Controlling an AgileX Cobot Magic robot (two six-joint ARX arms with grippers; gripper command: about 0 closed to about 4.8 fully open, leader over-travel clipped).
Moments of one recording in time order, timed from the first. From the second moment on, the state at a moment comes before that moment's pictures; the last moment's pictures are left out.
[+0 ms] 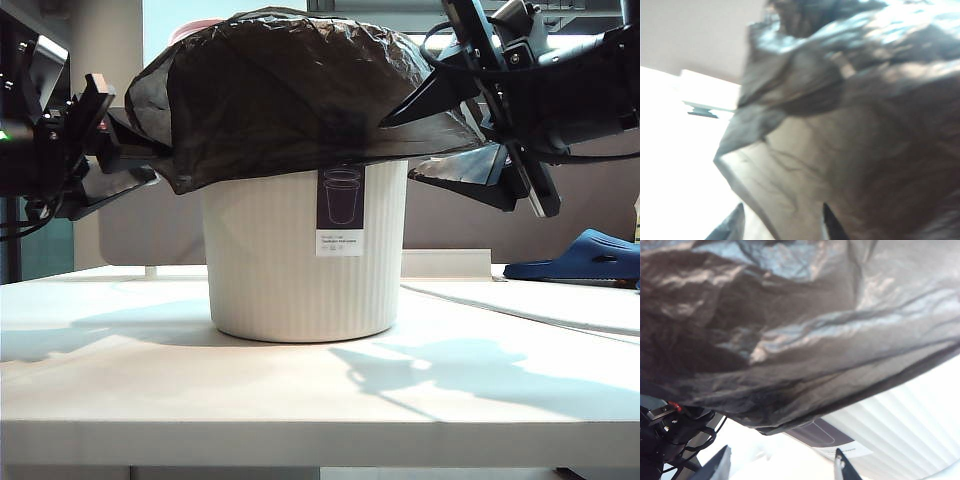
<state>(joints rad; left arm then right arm) -0.14 1.66 0.43 1.39 0.53 -0.52 0.50 1.32 0.42 0.83 -0.34 0.76</state>
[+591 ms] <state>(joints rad) -0.14 1.66 0.50 1.38 0.45 -0.50 0.50 1.32 0.42 0.83 -0.34 0.75</state>
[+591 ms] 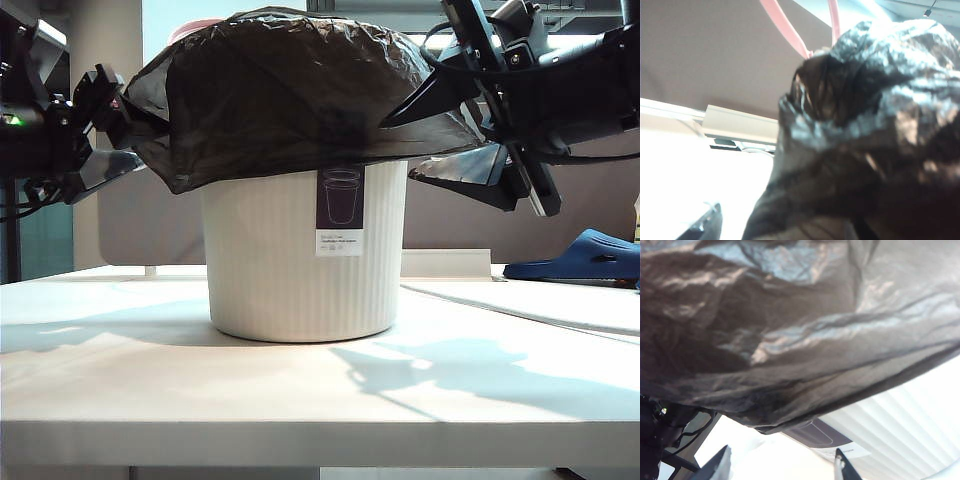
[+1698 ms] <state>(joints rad) -0.14 1.66 0.52 1.34 0.56 -0.78 0.50 1.32 0.42 0.84 -0.34 0.84</state>
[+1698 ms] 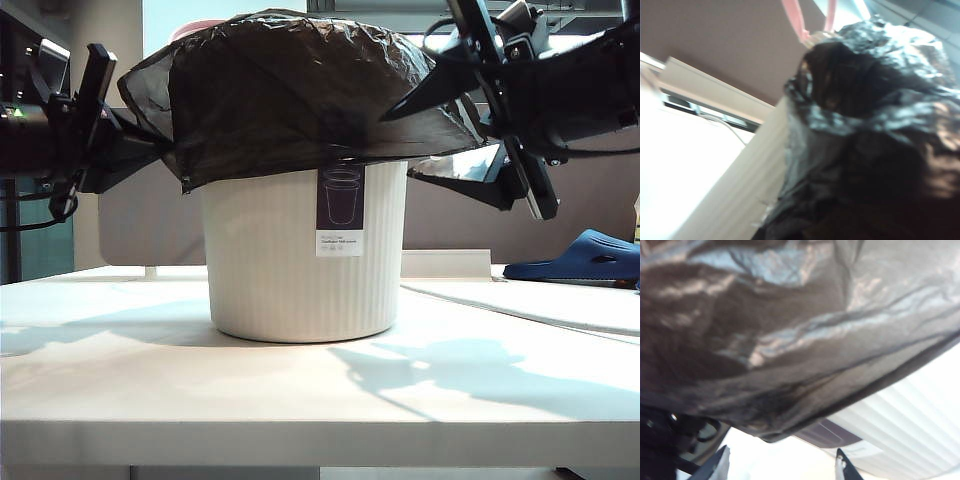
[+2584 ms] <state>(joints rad) 0.00 1.57 0.49 1.42 0.94 -1.14 0.50 1.33 0.31 1.08 -0.25 1.10</state>
